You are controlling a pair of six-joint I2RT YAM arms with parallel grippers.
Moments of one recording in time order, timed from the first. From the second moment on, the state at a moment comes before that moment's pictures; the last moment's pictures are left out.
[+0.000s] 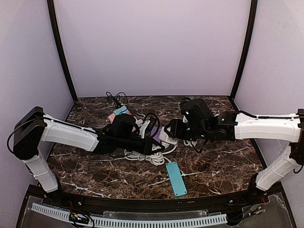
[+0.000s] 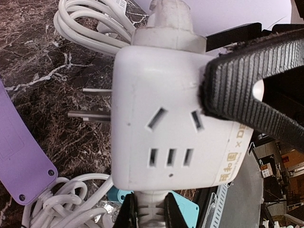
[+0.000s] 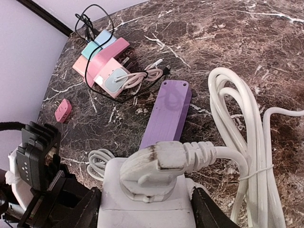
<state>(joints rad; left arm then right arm) -0.93 1.70 0.91 0.29 0.40 -0.61 1.00 1.44 1.07 -0.33 0.27 0.86</state>
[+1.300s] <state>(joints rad) -0.93 1.68 0.90 0.30 0.41 -0.63 1.02 1.48 1.15 -0.42 0.33 0.93</state>
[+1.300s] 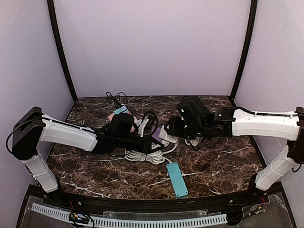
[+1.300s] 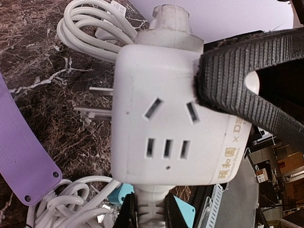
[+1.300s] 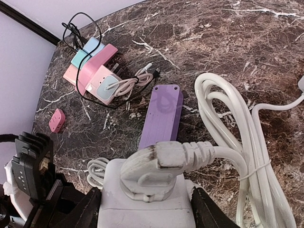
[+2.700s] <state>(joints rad) -0.91 1.65 0.88 0.31 0.42 -0.63 1.01 1.44 1.09 -0.29 0.31 0.80</state>
